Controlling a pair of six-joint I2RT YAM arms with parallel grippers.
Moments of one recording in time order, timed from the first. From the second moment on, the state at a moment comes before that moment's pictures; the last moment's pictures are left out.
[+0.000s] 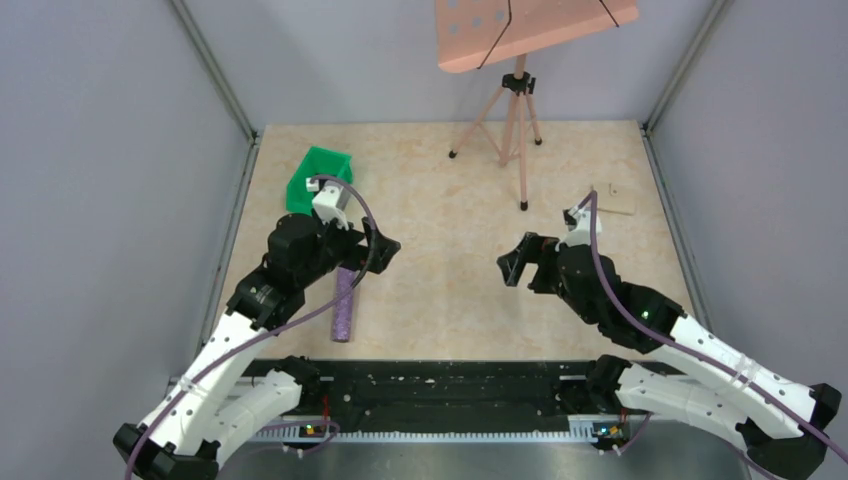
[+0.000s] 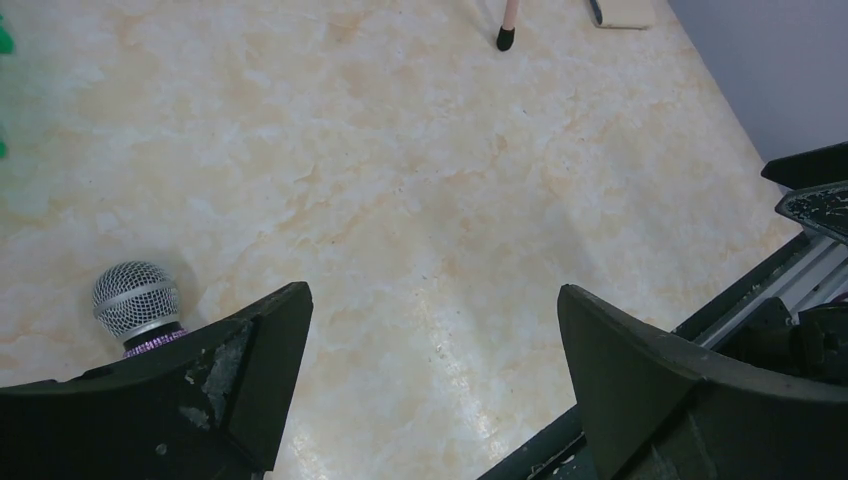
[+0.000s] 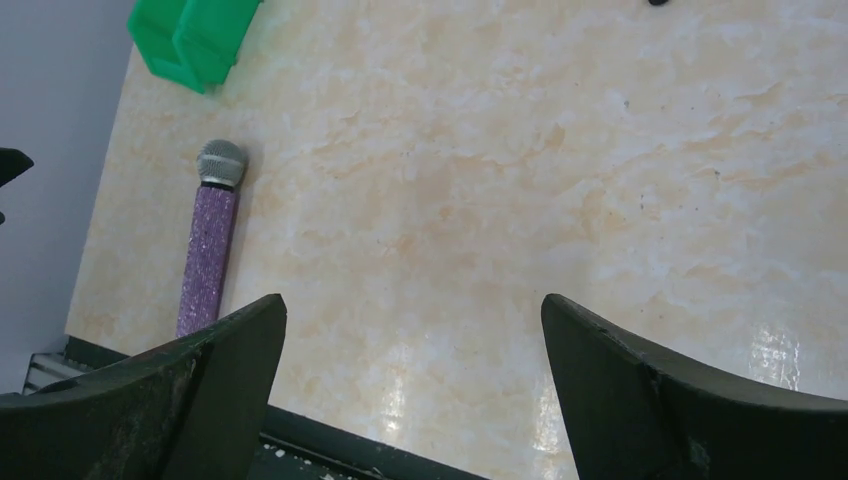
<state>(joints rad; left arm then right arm) -0.48 0.79 0.85 -0.40 0.16 -0.34 0.93 0.71 0.81 -0.57 0.47 0.73</state>
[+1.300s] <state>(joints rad) -0.52 0.74 0.84 -0.39 0.14 -0.34 0.10 1.54 0.96 -0.21 0.52 0.05</state>
